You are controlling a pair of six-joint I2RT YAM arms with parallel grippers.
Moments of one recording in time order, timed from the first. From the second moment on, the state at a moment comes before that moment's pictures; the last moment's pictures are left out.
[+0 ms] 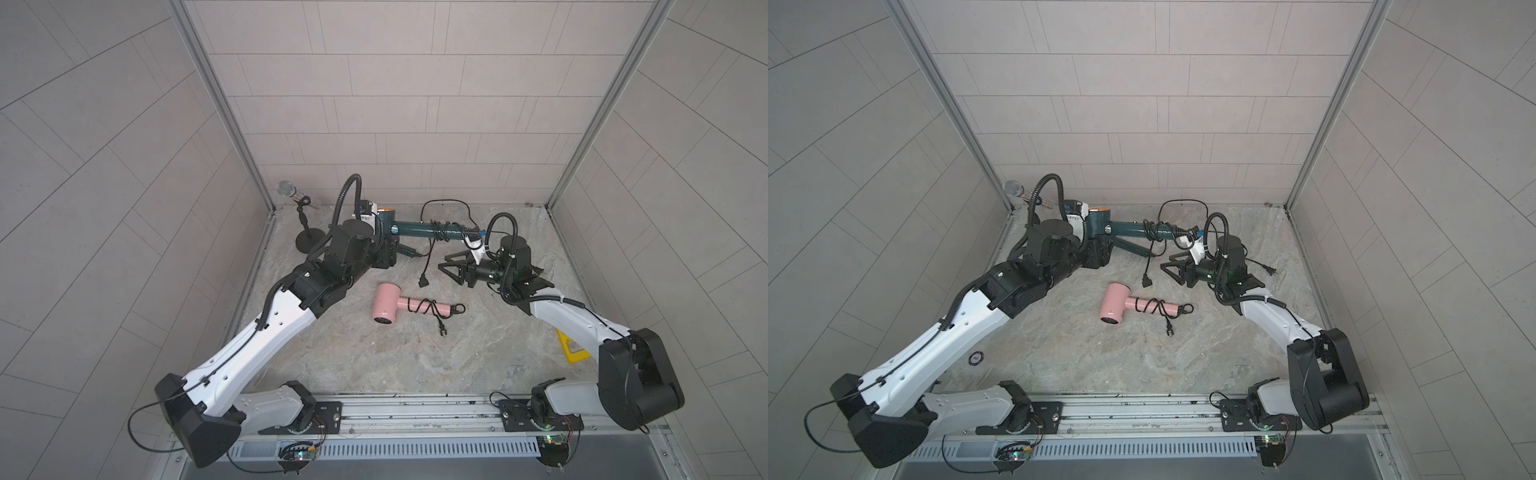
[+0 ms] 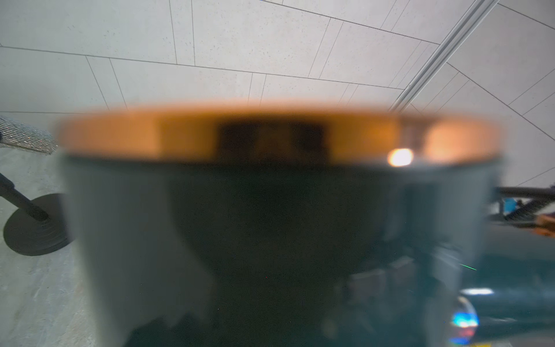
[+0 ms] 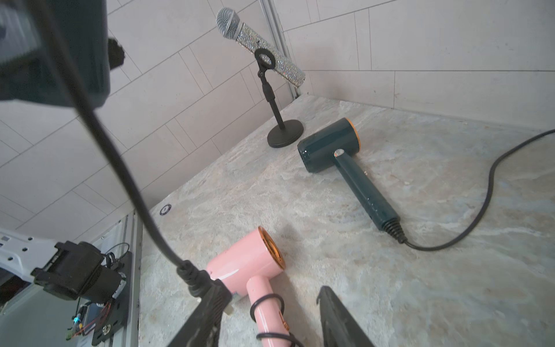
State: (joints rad) left arm -0.67 1.20 1.31 -0.55 -0.24 -0.39; right arm 0.25 1.30 0.75 0.20 -0.79 0.13
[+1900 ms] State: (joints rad) left arm -0.68 1.29 1.44 -0.62 -0.18 -0.41; right arm 0.52 1.32 0.63 0.54 -0.19 0.10
